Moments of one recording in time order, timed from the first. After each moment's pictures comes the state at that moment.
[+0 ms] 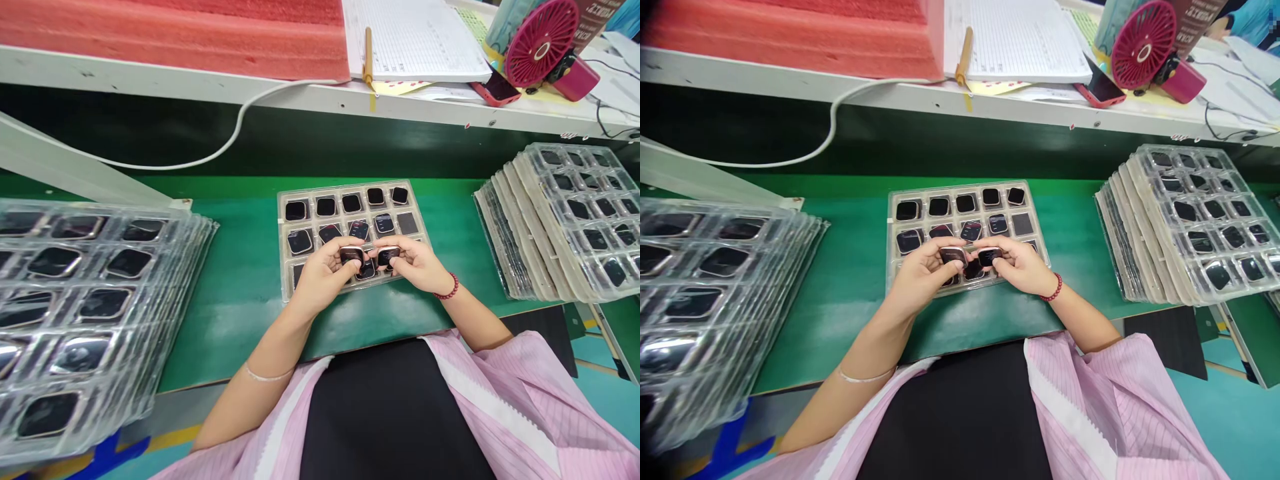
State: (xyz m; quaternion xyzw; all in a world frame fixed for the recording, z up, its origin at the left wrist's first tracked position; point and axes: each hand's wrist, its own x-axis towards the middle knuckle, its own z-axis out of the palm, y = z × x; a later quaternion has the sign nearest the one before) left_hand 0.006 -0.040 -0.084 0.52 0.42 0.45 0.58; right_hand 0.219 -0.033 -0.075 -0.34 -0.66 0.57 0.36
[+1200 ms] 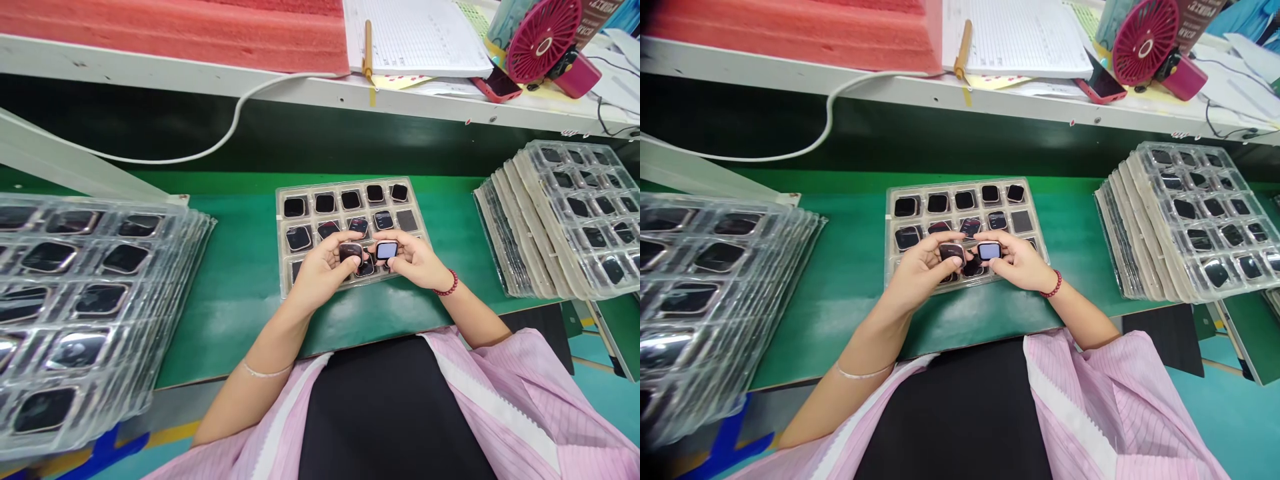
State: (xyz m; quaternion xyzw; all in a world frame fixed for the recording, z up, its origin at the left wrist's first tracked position) left_hand 0.004 -0.040 -0.082 0.52 0.42 0.44 0.60; right_hand 0.219 -0.031 -0.078 -0.33 -0.66 0.57 0.35
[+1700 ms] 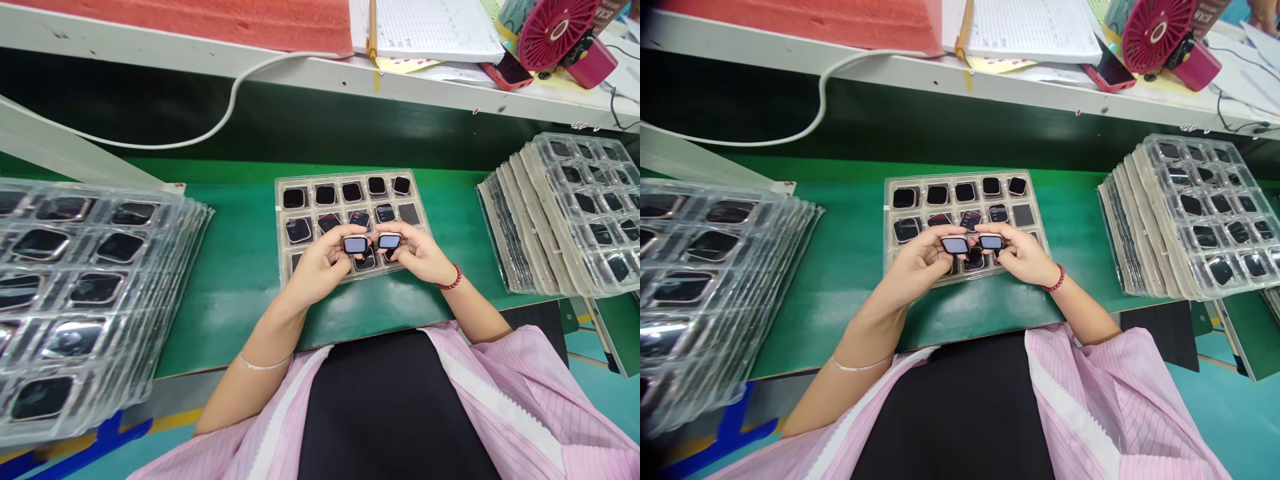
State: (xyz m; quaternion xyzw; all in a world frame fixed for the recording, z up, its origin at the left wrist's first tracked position) left_hand 0.000 -0.041 -0.080 0.56 0.39 0.43 0.59; right_hand 0.222 -0.031 -0.074 -0.37 -0.70 0.51 0.34
